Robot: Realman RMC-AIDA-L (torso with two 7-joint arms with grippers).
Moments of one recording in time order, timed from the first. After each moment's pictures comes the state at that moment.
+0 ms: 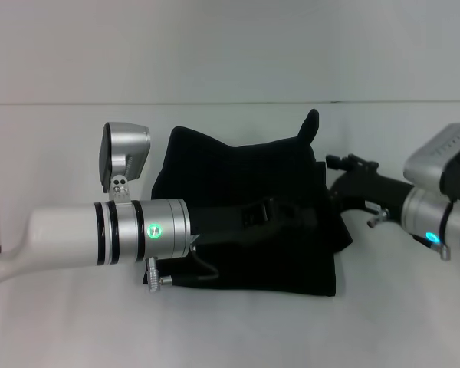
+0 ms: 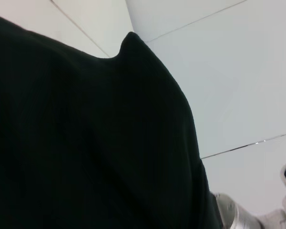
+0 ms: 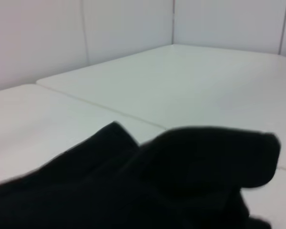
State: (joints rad) left arm -0.83 -2.17 0.53 0.24 2.08 1.31 -2.13; right arm 0.77 2.10 -0.36 -0.16 -1.98 -0.90 0.89
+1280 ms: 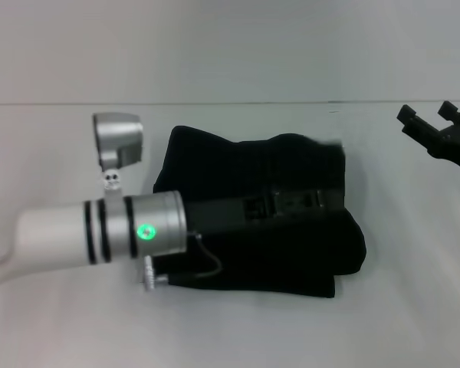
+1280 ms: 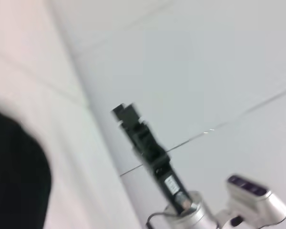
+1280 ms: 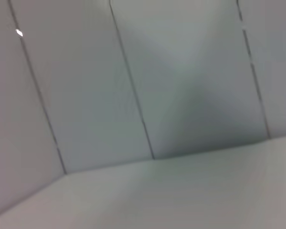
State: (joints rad) left arm -0.81 -2.17 0.53 0.24 1.99 1.44 -1.95; right arm 0.58 2.09 -0.36 -0.23 -1.48 -1.10 0.89
